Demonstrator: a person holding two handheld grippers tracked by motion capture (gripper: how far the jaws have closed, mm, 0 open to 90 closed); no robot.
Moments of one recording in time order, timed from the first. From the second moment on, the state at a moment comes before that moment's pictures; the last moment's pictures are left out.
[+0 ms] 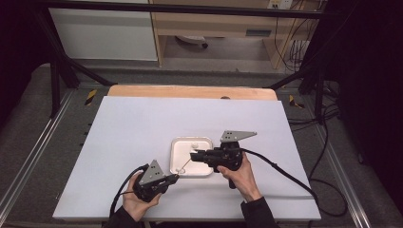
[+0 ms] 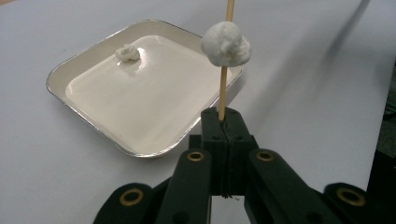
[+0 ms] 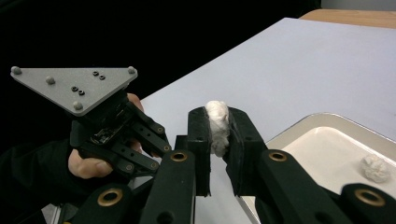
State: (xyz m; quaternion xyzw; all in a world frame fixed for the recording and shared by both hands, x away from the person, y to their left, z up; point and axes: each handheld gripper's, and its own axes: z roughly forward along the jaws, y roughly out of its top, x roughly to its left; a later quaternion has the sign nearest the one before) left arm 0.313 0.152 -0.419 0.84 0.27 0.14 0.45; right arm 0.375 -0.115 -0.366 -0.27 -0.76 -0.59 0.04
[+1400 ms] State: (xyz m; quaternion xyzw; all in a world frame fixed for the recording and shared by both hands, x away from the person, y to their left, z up) left arm 0.311 0.146 -0.413 0.83 0.27 0.14 0.47; right arm 0.371 -0.096 -0.390 -0.26 -0.78 -0.56 0.06
